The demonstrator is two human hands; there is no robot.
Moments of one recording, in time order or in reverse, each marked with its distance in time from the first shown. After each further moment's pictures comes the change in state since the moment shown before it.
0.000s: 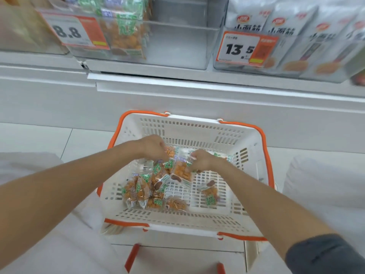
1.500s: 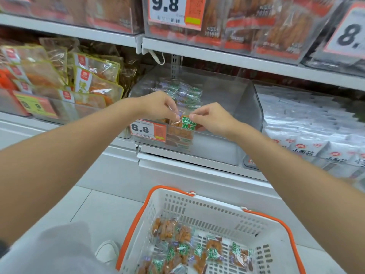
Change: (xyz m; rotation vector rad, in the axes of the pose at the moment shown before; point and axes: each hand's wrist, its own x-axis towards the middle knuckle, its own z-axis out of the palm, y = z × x) left_hand -0.094 0.036 -0.270 0.028 0.649 0.437; right_hand -0.072 -0.282 -0.188 -0.034 0.576 -0.636
